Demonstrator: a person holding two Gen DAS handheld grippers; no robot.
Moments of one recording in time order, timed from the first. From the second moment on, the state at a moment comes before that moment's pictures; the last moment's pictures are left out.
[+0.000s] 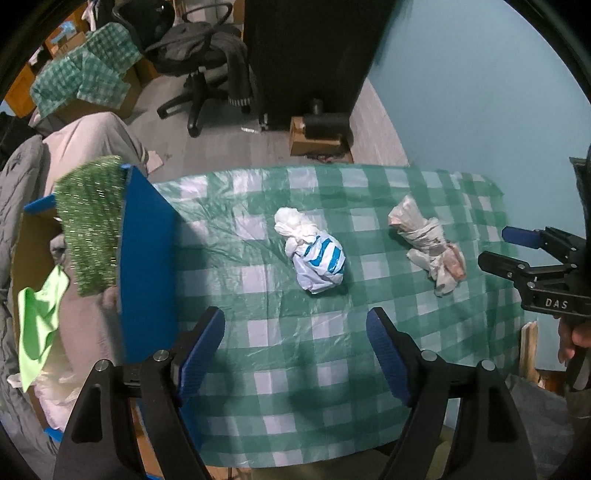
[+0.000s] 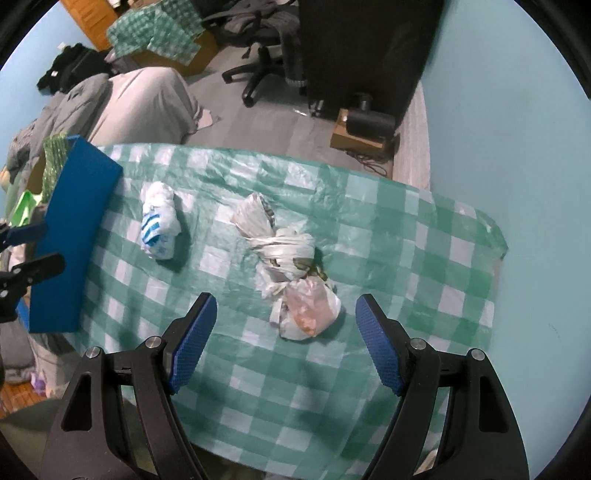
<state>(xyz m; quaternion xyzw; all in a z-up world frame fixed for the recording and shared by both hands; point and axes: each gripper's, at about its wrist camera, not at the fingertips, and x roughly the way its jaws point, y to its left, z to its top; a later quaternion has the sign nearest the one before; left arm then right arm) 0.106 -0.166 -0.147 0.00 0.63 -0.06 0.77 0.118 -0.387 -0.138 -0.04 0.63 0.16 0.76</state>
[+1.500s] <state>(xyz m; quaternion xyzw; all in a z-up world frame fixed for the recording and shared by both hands) 0.160 -0.212 -0.249 0.06 0.66 -0.05 0.75 0.142 -0.373 -0.232 -0.06 0.66 0.19 0.73</state>
